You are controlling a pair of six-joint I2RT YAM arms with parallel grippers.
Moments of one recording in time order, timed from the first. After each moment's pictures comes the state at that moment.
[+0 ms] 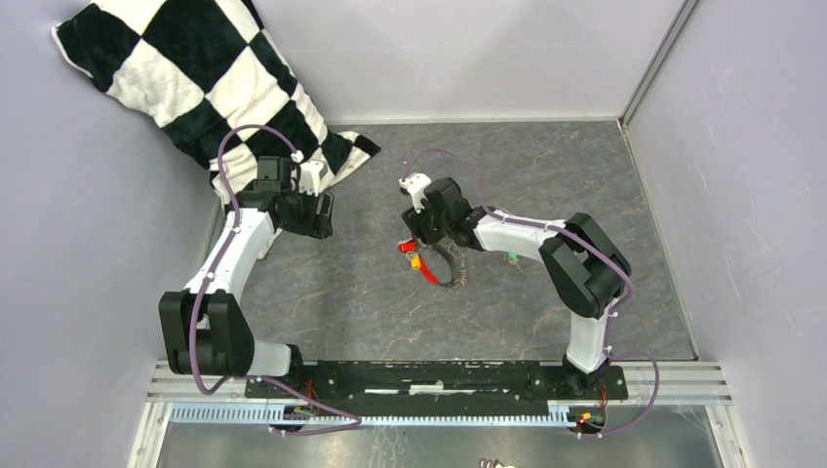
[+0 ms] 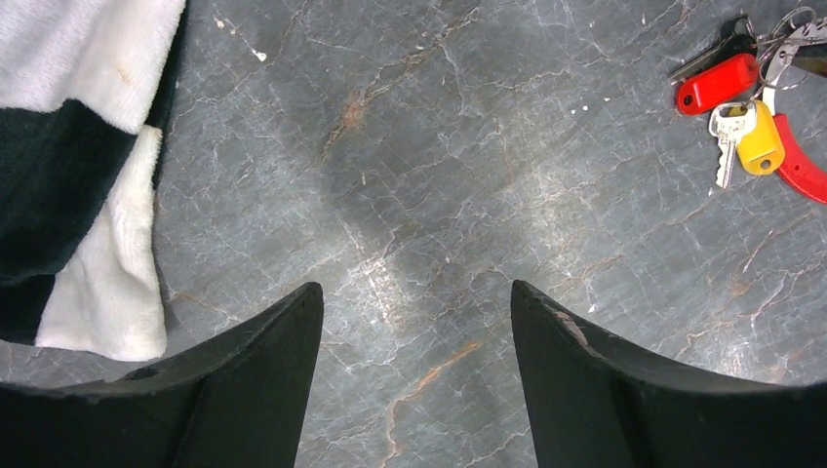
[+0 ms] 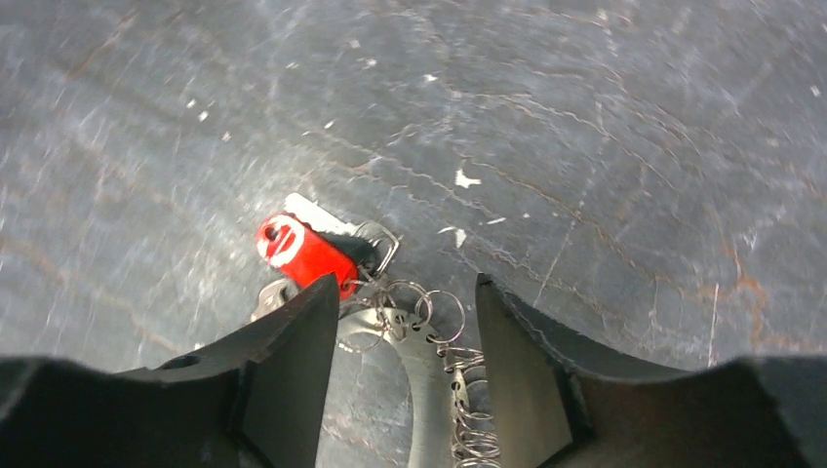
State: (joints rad) left arm -0.03 1.38 1.08 -0.69 0.23 0.22; right arm 0.74 1.89 1.17 0.01 0.03 0.01
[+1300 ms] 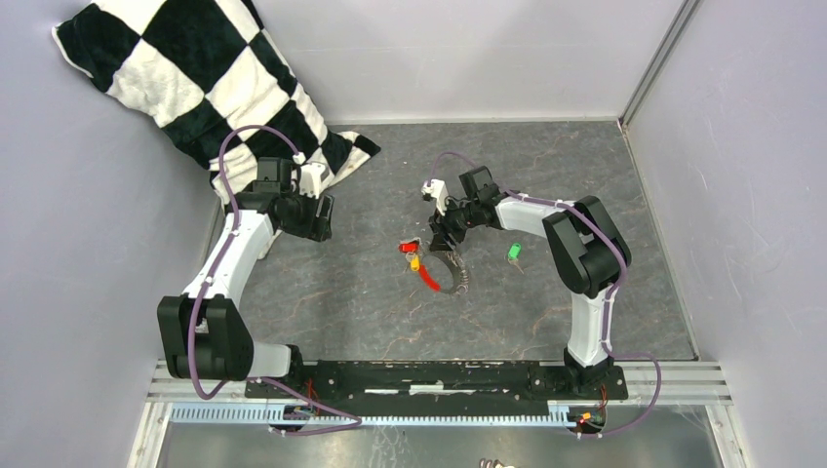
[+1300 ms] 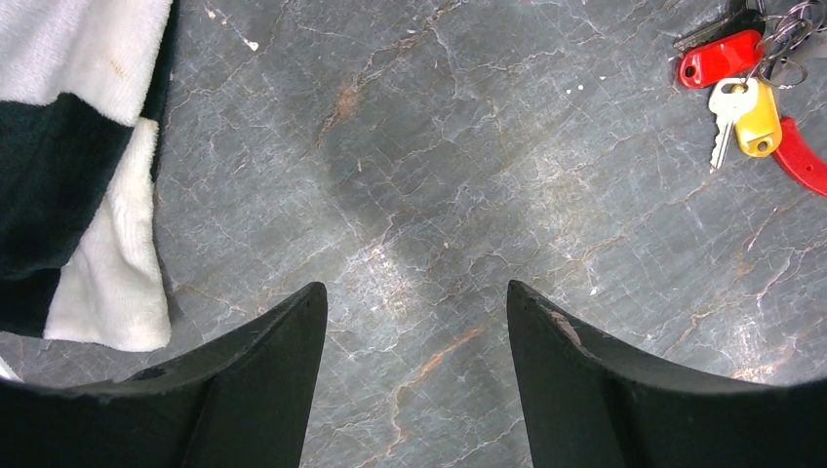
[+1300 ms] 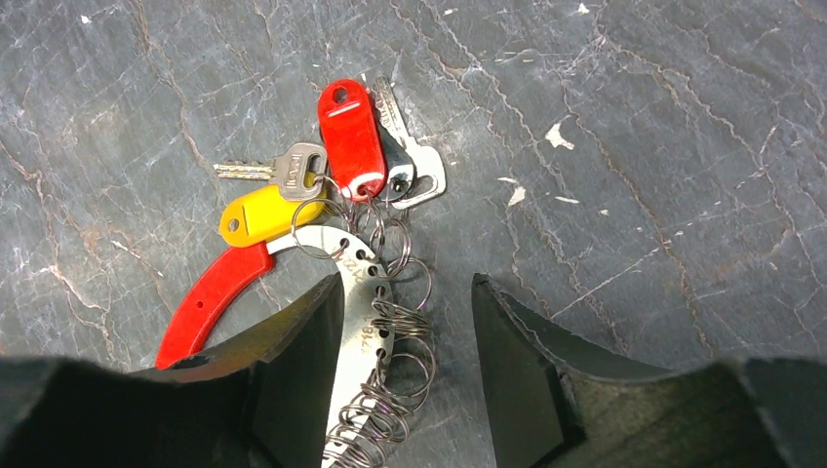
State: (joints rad) left arm -0.04 1.36 1.08 -0.73 0.23 0.25; right arm 0.50 1.99 1.21 -0.15 -0.71 -0.46
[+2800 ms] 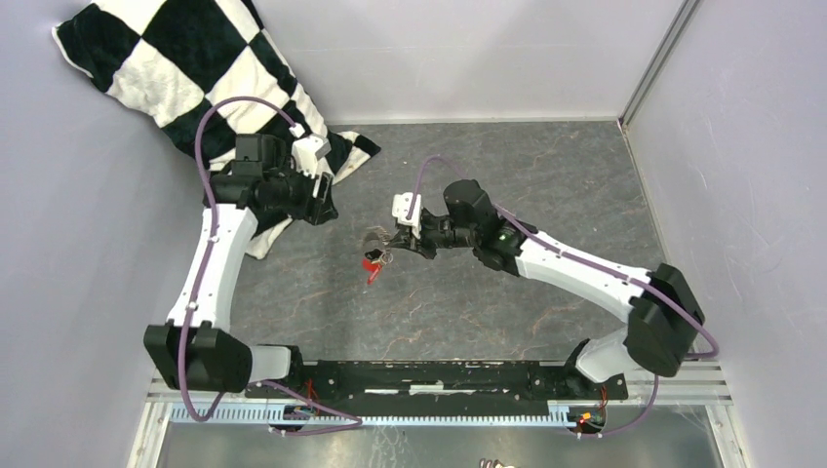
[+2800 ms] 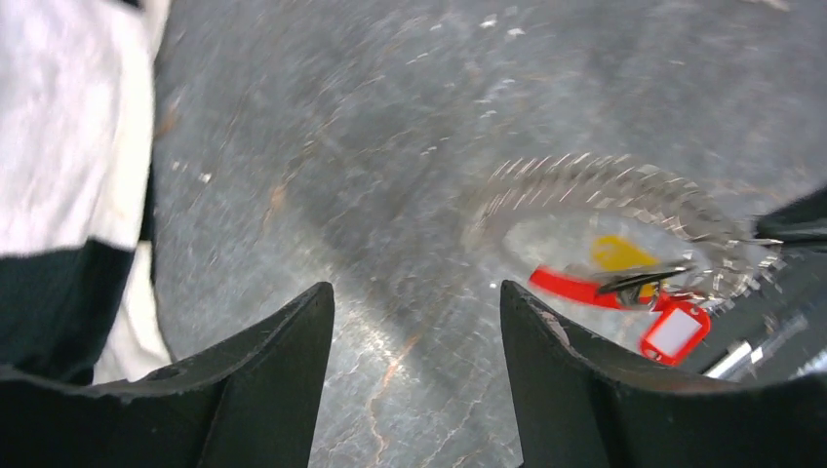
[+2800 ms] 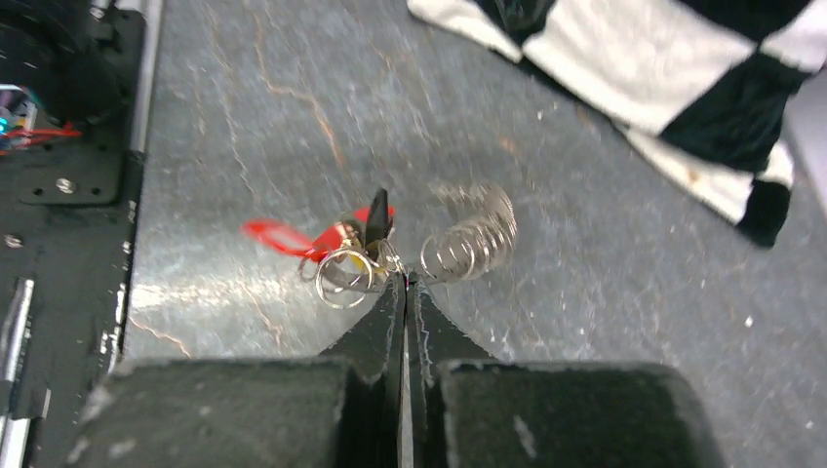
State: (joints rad) left arm -0.05 1.33 1.32 -0.91 0.43 0.32; right arm 0.82 1.49 1.08 0.00 -0.53 -0.39
